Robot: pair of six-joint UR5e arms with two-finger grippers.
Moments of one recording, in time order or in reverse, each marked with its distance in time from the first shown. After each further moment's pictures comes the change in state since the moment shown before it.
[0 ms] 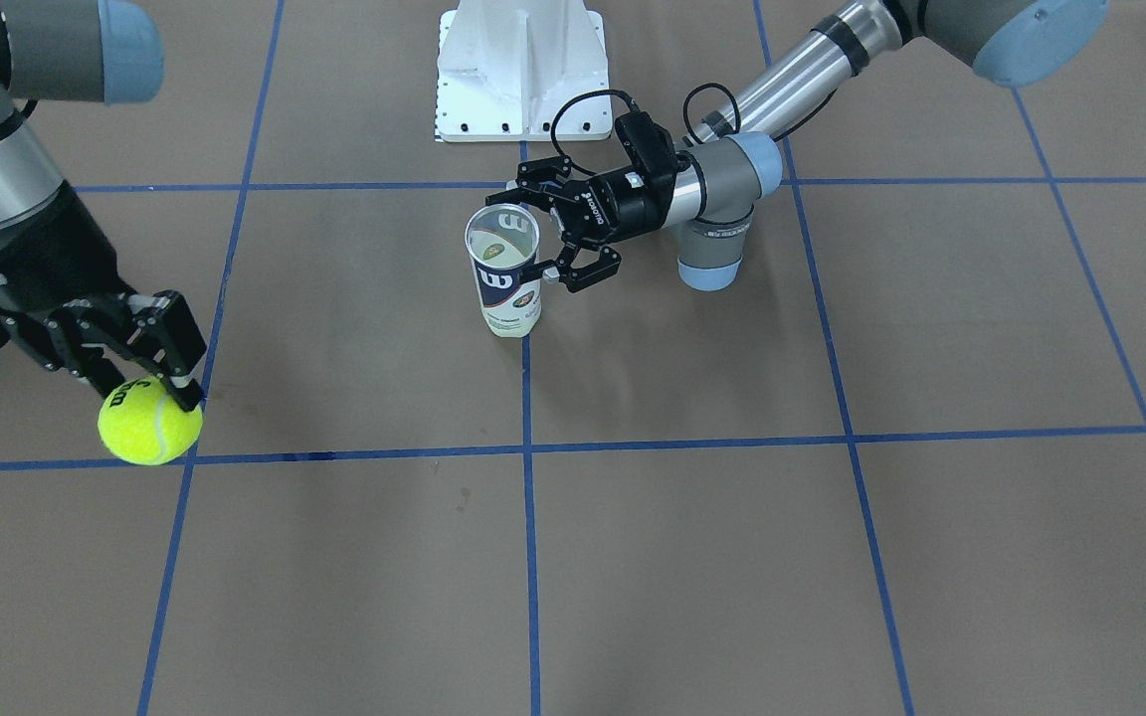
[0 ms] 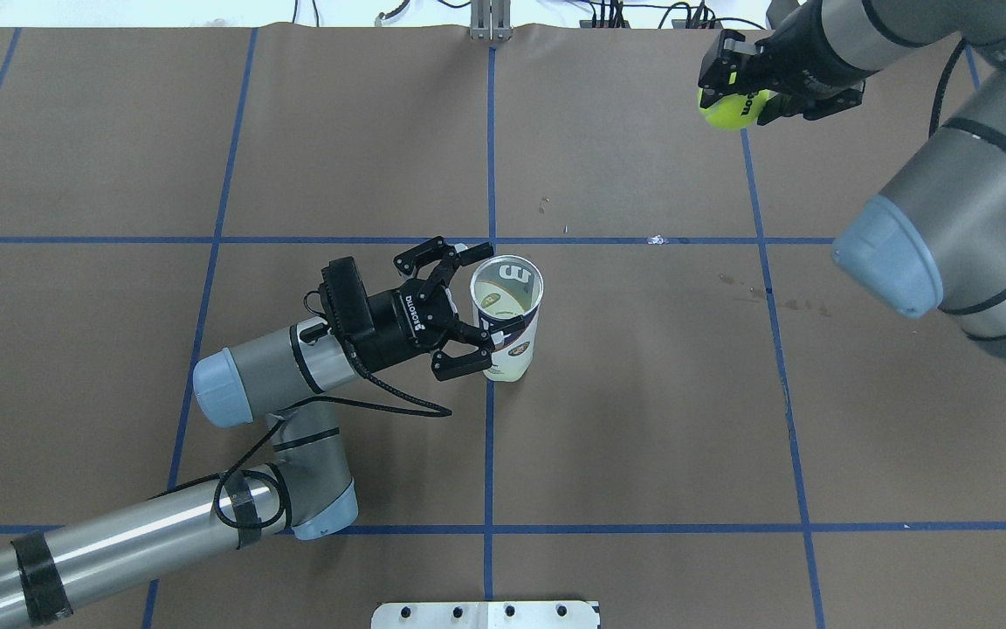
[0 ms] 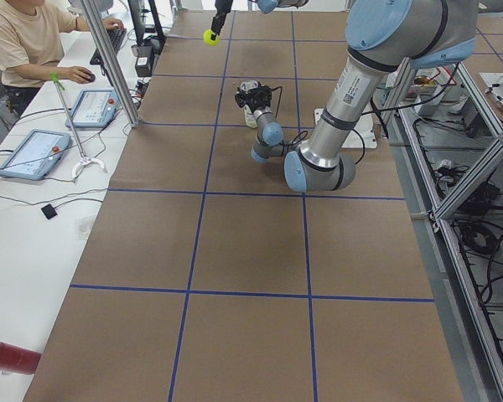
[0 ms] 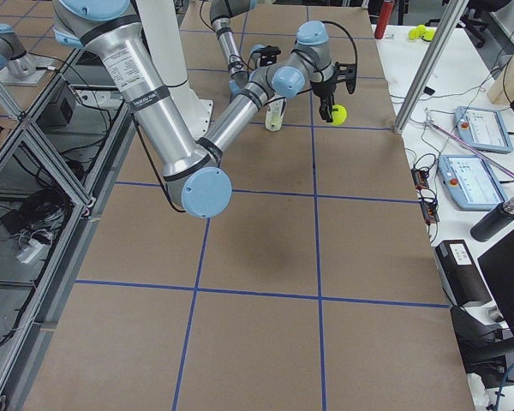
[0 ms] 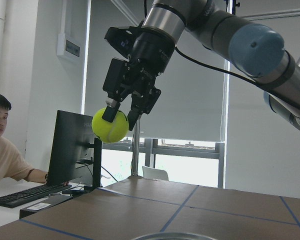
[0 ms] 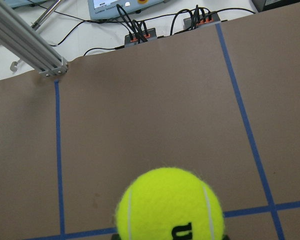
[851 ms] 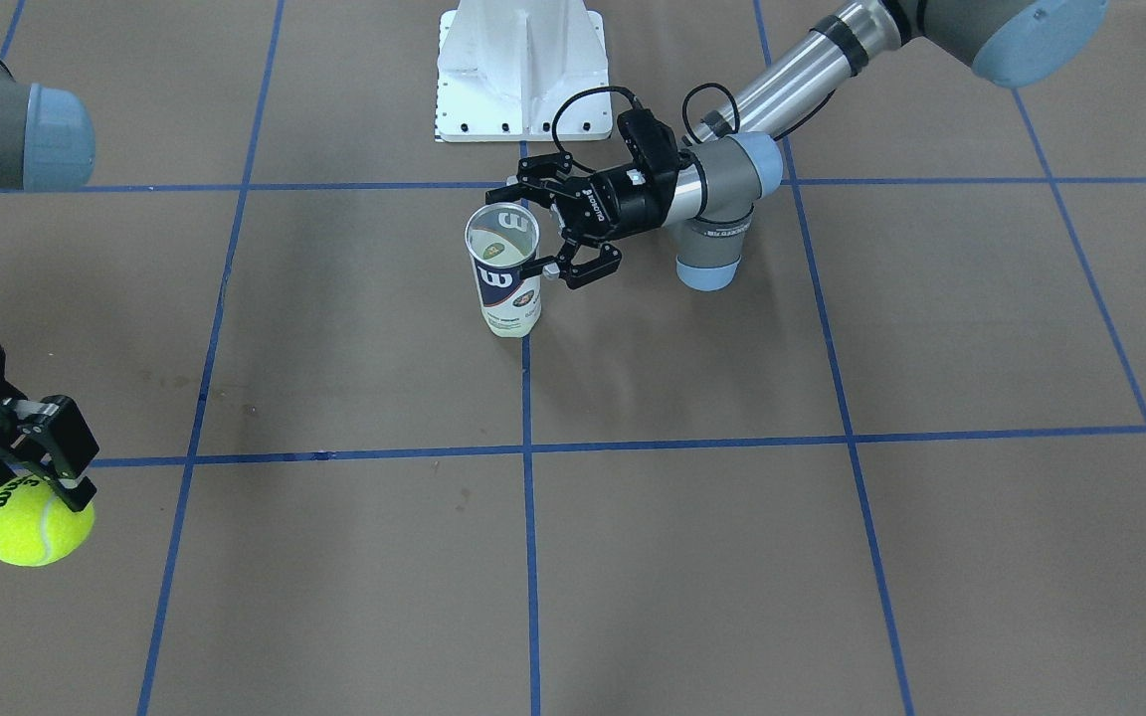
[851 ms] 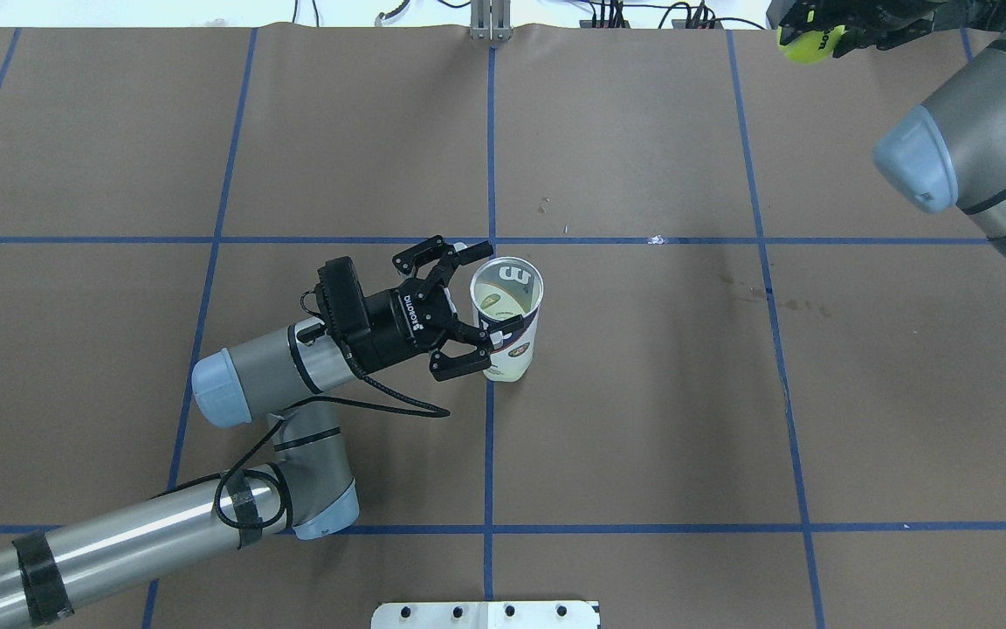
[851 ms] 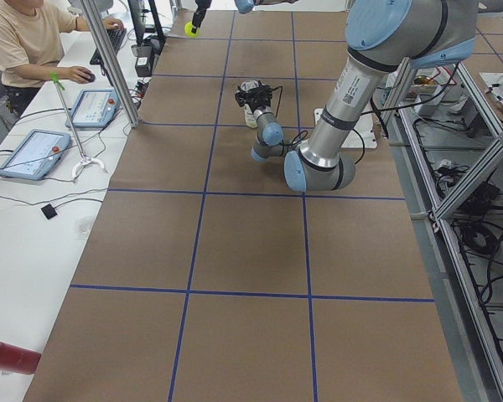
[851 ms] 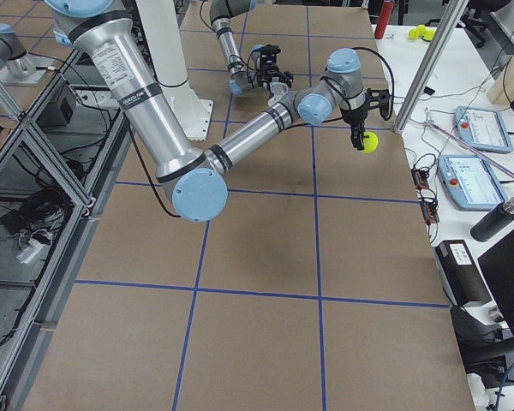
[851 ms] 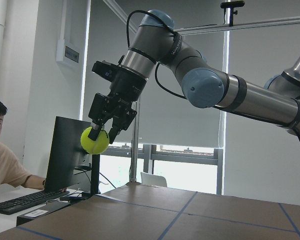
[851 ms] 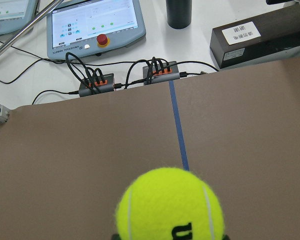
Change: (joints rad) left arm 0.000 -0.002 0.001 -0.020 0.001 -0.001; right arm 0.177 -0.005 -0.284 0.204 0.024 -0.190
